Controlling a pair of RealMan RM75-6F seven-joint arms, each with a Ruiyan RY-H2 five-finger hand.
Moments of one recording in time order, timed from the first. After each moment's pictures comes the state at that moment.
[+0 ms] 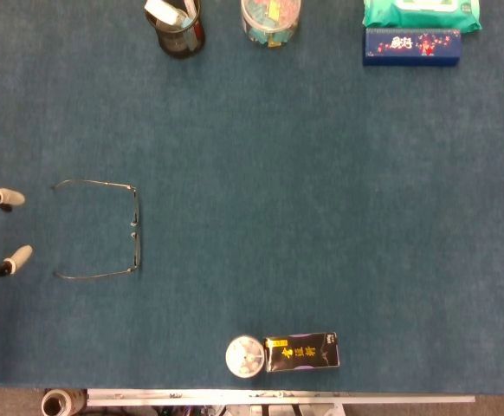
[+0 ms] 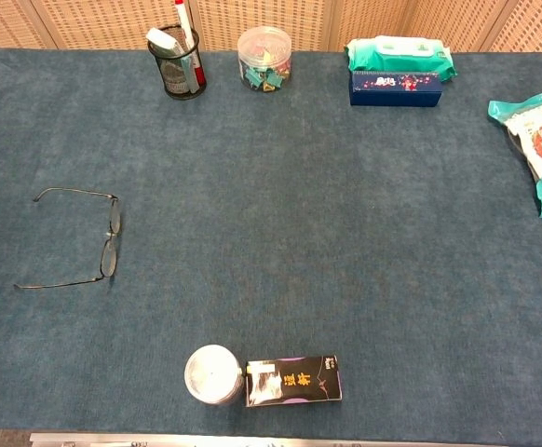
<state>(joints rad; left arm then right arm) -0.10 -1.18 0.01 -1.59 1.63 1.52 -0.04 0.06 -1.16 0.08 -1.50 -1.68 1.72 0.12</state>
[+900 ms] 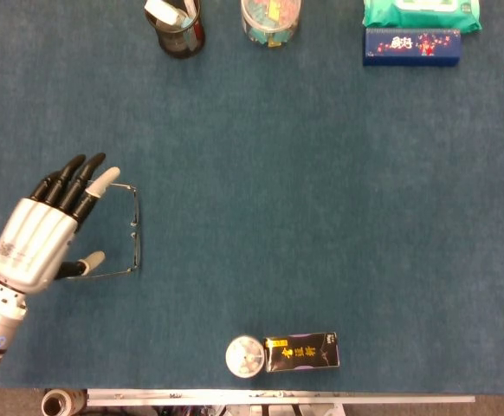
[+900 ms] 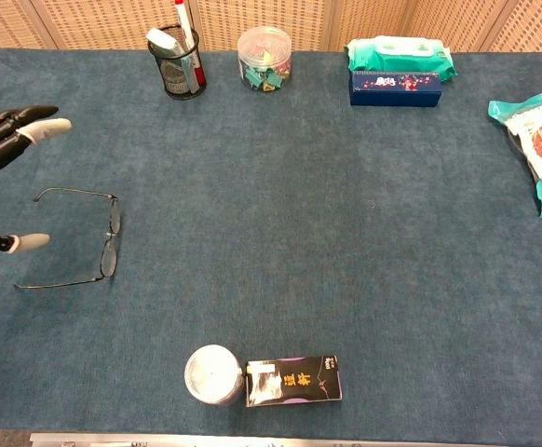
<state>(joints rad) -0.23 -1.30 0.03 -1.55 1.77 1.40 0.11 0.06 -1.16 0.09 -1.49 -1.66 1.72 0.16</state>
